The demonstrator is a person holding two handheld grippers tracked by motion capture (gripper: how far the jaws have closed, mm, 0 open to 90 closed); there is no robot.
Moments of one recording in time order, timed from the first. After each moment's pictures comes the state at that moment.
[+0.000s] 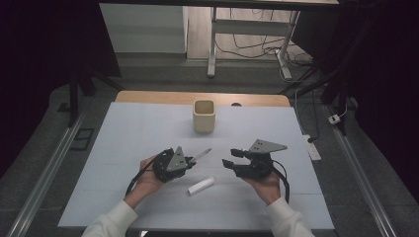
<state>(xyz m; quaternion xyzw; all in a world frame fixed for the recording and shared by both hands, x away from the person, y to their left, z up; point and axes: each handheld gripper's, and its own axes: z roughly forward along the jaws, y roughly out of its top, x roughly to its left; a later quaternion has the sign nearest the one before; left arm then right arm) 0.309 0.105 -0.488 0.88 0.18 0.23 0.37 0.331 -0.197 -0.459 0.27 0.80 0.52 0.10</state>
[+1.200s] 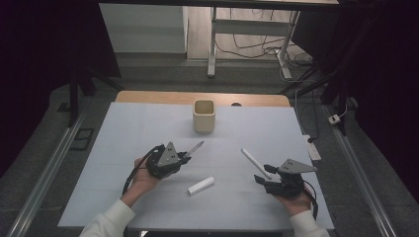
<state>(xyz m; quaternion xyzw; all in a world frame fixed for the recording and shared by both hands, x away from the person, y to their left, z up) 0.311 0.122 -0.484 0.86 0.21 0.24 0.40 0.302 -0.287 -0.495 0.32 0.81 0.45 0.17</state>
